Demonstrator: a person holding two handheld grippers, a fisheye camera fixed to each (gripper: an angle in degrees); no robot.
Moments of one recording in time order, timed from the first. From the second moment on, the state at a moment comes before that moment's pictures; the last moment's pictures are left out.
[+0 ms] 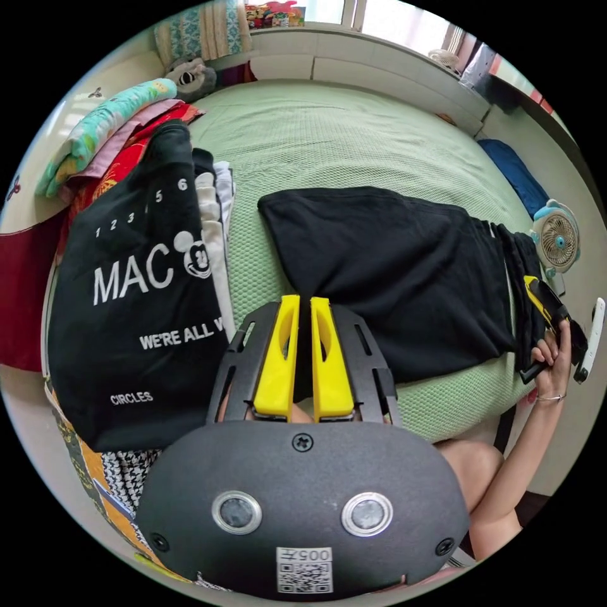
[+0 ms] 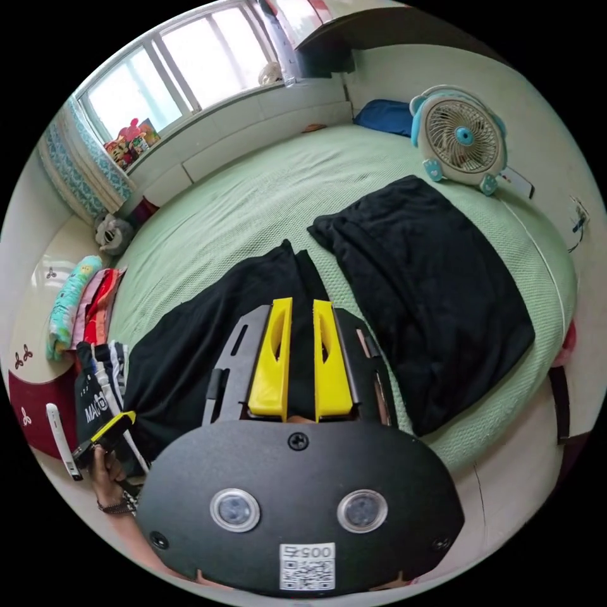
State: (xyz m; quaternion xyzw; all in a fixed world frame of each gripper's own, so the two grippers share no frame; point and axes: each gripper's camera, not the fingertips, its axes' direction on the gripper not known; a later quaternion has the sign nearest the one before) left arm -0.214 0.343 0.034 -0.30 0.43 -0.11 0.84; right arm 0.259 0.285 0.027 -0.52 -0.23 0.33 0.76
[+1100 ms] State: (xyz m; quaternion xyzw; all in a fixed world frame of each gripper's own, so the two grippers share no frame) left arm -0.315 0.395 0.068 -0.22 0.47 -0.23 0.82; right arm 0.200 0.310 0.020 -0.48 -0.24 0.26 0.80
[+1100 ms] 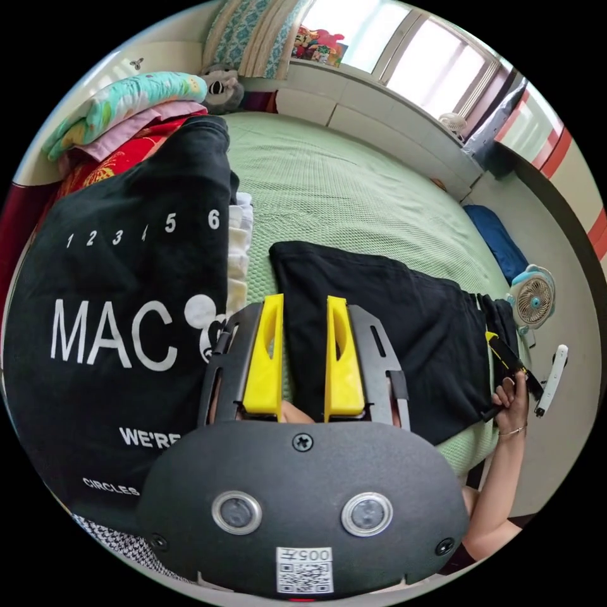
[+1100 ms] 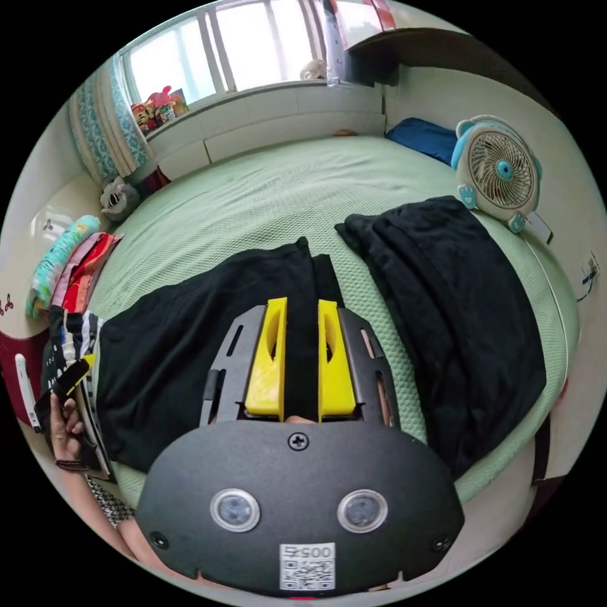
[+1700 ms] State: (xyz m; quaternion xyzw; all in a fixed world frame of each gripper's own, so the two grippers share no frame) left arm -0.340 0.417 0.029 -0.23 0.47 -0.20 0.83; right arm 0.204 0.325 -0.018 -0.46 -0.24 0.25 0.82
